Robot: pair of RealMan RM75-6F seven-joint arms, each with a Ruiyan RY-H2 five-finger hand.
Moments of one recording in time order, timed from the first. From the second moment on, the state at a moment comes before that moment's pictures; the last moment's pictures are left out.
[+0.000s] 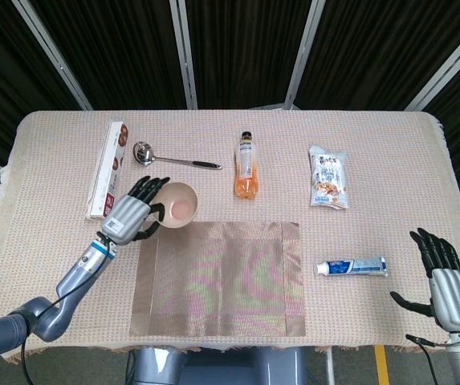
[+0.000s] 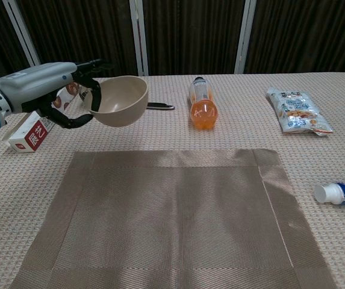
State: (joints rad) left arm -0.70 -1.53 -0.10 -1.33 1.51 1.11 -0.02; right arm 0.05 -1.02 0.06 -1.84 -1.49 1.47 0.03
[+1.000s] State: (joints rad) left arm -0.76 -1.62 0.02 -1.49 1.54 0.93 0.21; right arm 0.04 -1.01 0.06 -1.83 -1.48 1.48 0.04
